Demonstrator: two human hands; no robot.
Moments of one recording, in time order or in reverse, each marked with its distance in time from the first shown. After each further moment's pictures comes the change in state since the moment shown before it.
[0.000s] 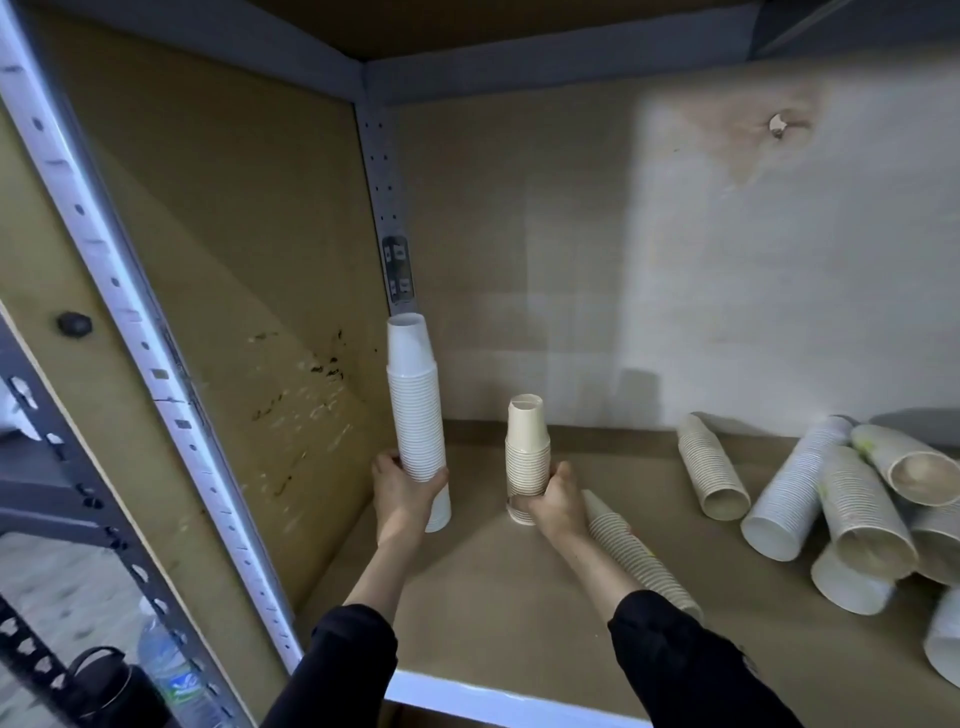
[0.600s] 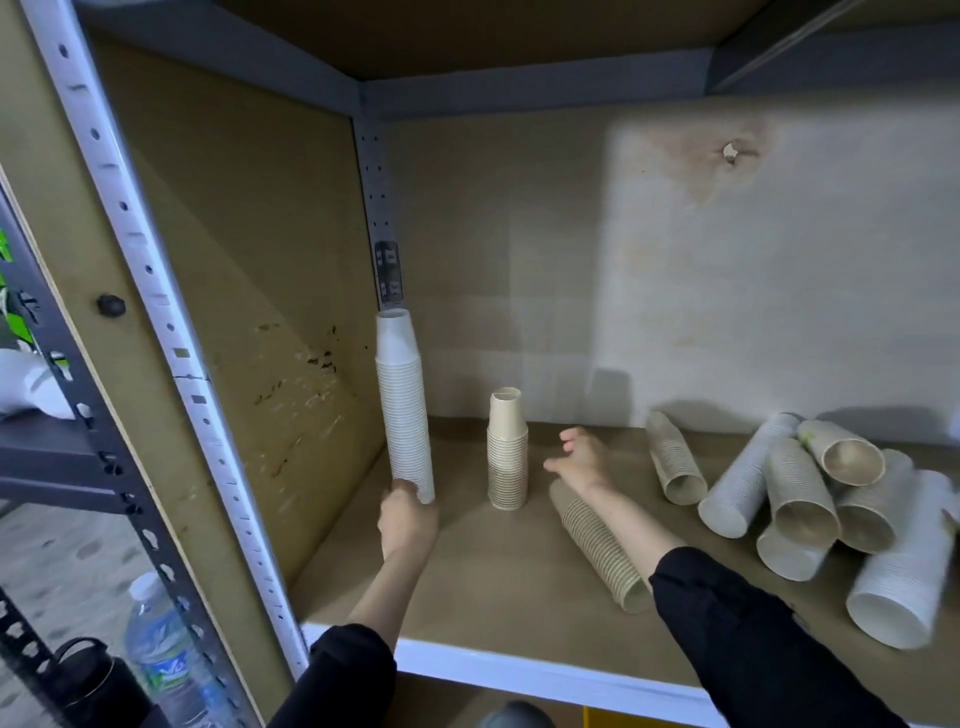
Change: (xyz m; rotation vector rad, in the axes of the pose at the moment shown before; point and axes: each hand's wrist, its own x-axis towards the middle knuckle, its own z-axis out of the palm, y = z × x) left_hand -0.051 -0.002 0.001 0.255 -0.118 -0.117; right_hand 0.005 -0.011 -0.069 -0.082 0.024 -0.037
